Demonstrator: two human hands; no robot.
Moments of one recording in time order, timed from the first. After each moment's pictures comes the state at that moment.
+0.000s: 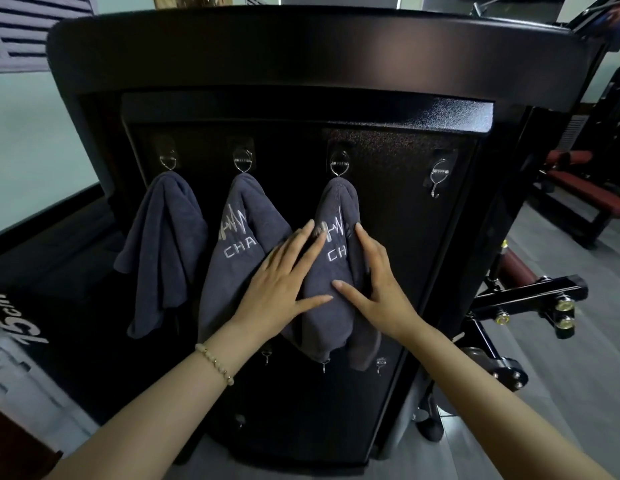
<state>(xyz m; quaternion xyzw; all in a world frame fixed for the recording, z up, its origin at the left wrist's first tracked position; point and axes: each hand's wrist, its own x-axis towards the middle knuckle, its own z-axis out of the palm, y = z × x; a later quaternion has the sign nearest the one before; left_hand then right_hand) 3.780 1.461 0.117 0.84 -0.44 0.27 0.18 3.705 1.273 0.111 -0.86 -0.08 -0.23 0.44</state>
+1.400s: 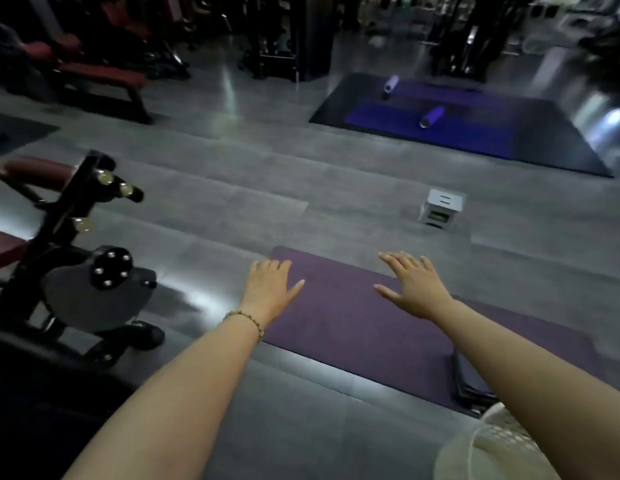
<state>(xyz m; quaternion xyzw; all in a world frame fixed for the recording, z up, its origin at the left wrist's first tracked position) 3.218 1.165 -0.051 0.59 -0.81 -0.04 -0.01 2.932 1.201 -0.047 -0.74 0.67 0.01 0.05</state>
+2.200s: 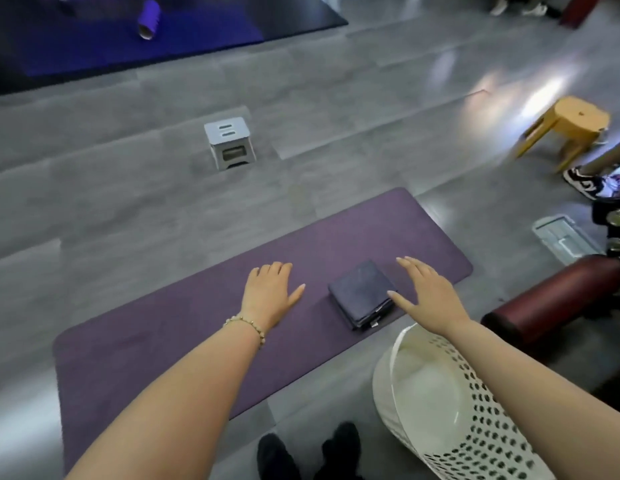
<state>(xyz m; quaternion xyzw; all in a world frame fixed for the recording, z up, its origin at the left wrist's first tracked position) 2.715 1.010 -0.225 0.20 -0.97 -0.07 -0.12 2.555 1.266 -0.221 -0.35 0.93 -0.09 0.13</state>
